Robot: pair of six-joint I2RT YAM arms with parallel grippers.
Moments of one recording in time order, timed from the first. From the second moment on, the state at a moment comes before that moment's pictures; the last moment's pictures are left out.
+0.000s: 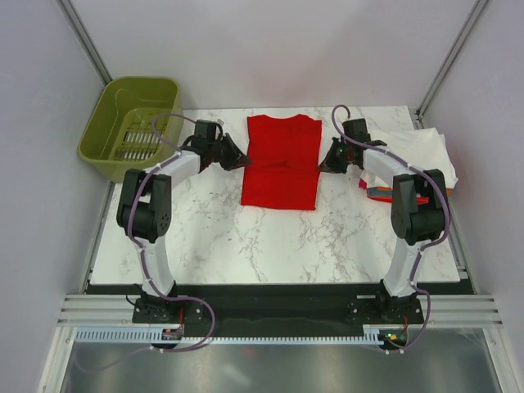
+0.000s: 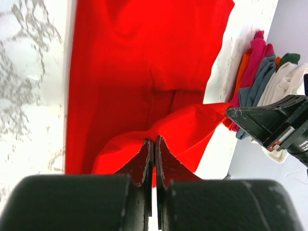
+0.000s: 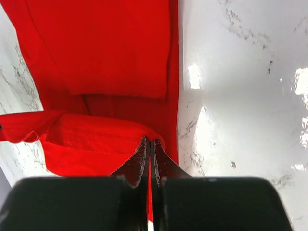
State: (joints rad) left arm -0.25 1.97 1.36 -0.12 0.47 -0.81; right arm 0.17 1.91 1.36 -0.35 -0.27 0.60
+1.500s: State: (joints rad) left arm -0.27 1.70 0.88 -0.11 0.42 -0.71; right arm 0.25 1.72 0.85 -0.10 -0.41 0.60
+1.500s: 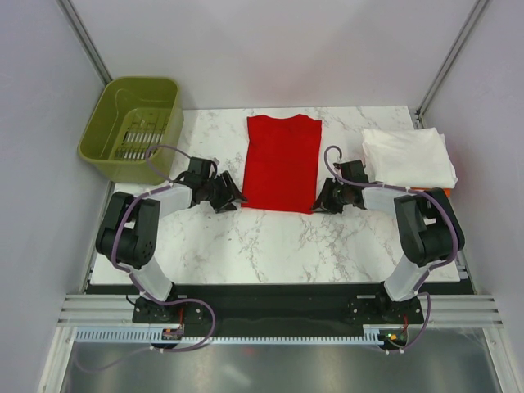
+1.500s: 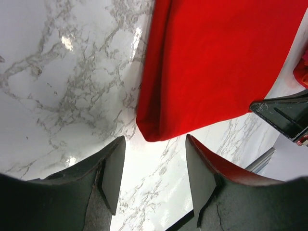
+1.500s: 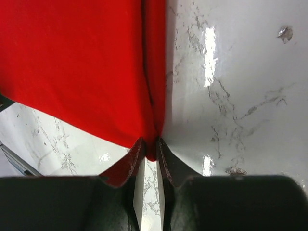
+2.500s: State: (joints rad) left arm -0.37 1.43 0.67 -0.01 0.37 -0.73; right arm 0.25 1.43 0.76 -0.21 -0.44 0.57
